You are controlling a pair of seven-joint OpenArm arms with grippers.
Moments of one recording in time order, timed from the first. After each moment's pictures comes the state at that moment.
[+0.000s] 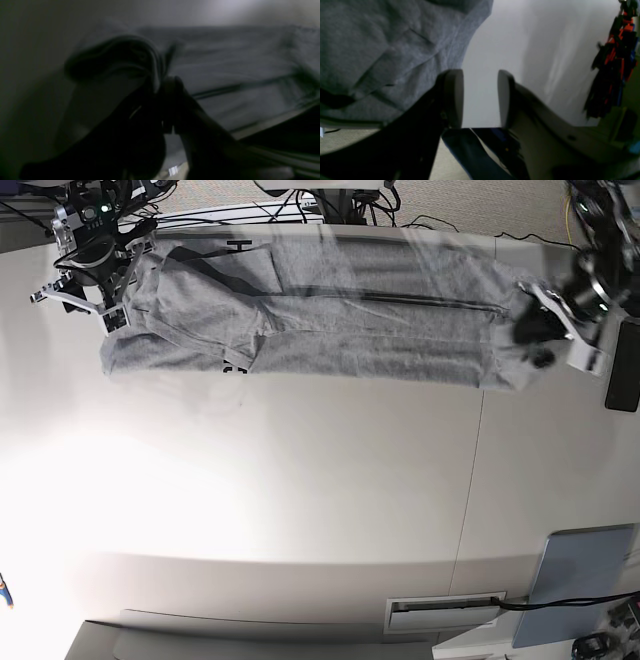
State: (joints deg) left arm 24.4 -16.4 -34.2 113.1 -57.5 -31.2 68.3; right arm -37.7 28.2 8.8 128.3 -7.2 7.6 -64.0
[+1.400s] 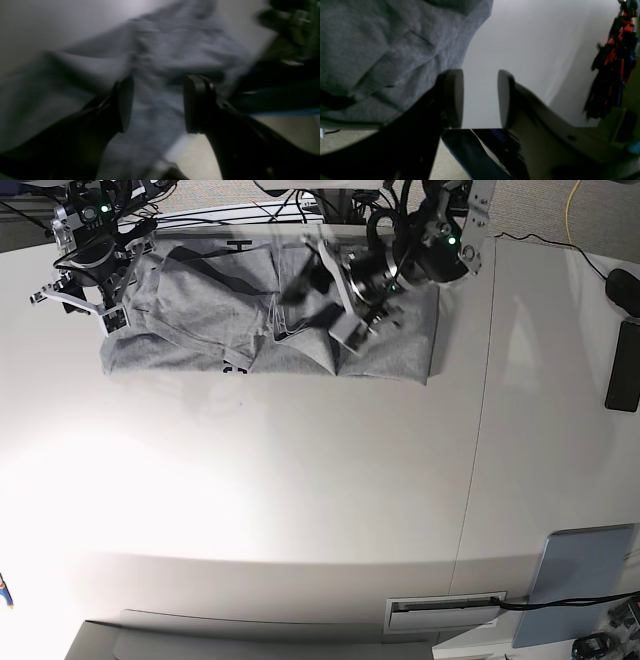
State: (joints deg) left arm 20.2 -4.6 17.2 118.2 -24.1 -18.2 53.2; right arm -37.7 28.2 8.8 128.3 -7.2 7.6 -63.7
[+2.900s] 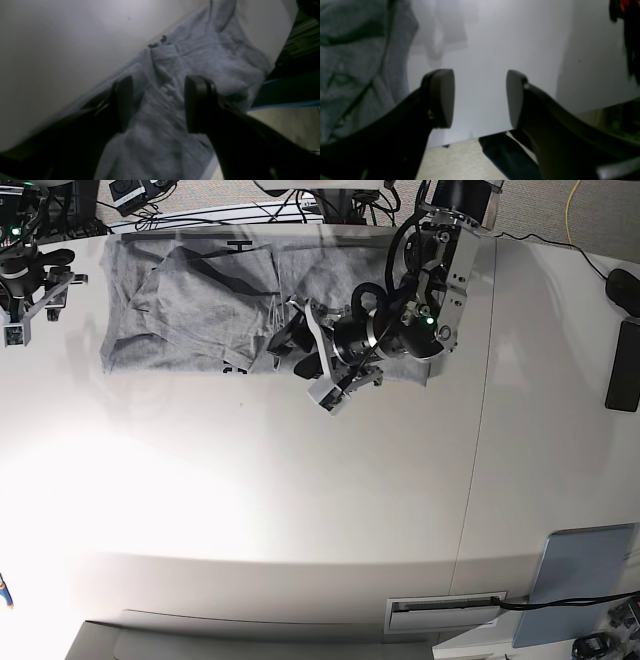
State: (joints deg) left arm 3.1 -1.1 17.5 100.6 -31.4 -24.5 57.8; right arm -37.7 28.2 36.8 116.5 20.3 12.6 -53.7
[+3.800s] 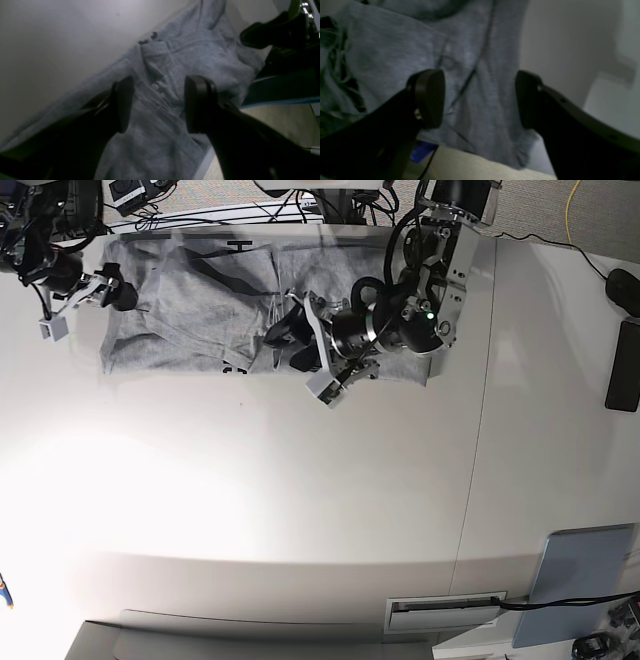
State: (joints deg) left arm 4.2 -1.1 17.5 100.6 -32.4 -25.5 57.8; right arm -24.7 23.6 36.8 91.9 58.0 26.8 -69.8
